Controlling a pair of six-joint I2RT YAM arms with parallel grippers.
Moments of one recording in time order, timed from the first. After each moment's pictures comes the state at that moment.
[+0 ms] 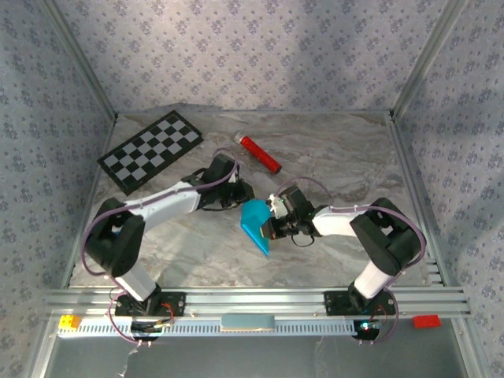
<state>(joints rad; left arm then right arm) -0.68 1.60 1.00 -0.27 0.28 -0.98 0.65 1.64 0.65 0.04 -0.49 0.42</state>
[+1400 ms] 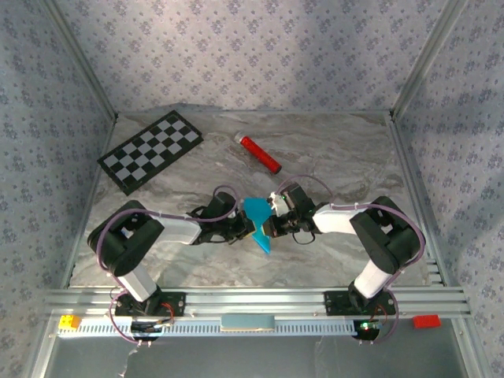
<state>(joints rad) -0.79 1.66 0.60 0.26 0.37 -1.22 0.63 1.65 0.67 0.02 -0.50 0.39</state>
